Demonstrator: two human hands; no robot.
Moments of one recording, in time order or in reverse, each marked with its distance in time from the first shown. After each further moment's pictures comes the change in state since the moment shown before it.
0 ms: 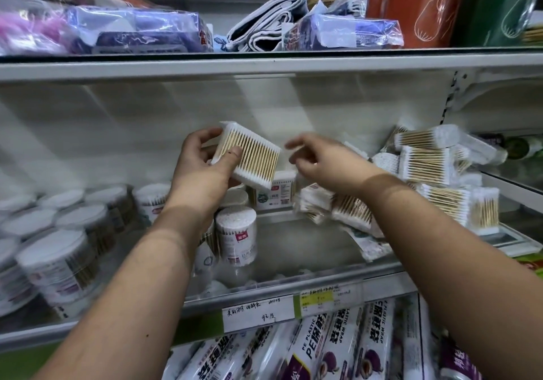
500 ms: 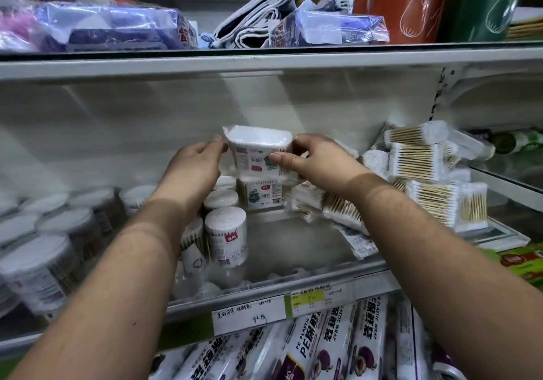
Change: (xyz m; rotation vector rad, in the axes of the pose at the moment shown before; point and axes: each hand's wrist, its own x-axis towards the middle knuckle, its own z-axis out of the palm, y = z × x) left_hand 0.004 0.017 0.004 0.362 -0.093 -0.134; right_hand -0.010 -0.006 -0.001 0.104 0.082 0.045
